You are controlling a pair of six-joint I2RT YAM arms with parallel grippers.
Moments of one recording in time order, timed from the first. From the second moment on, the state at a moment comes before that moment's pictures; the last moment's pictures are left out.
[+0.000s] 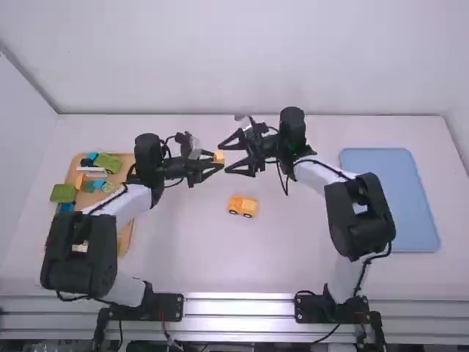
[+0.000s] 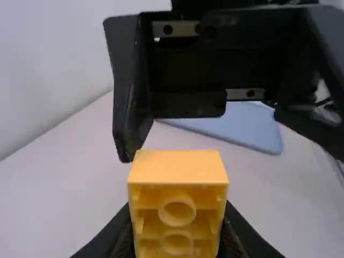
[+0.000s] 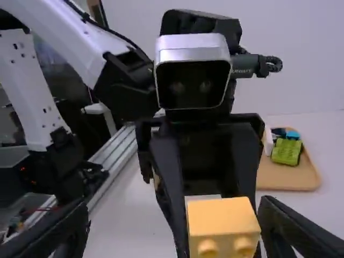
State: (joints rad) left arm -0.06 1.58 0.78 0.52 1.20 0.17; right arm 0.34 1.93 1.18 0.63 -1.55 0.06
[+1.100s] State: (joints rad) left arm -0.11 1.58 0.78 0.60 1.22 0.12; right arm 0.33 1.93 1.18 0.62 -1.55 0.04
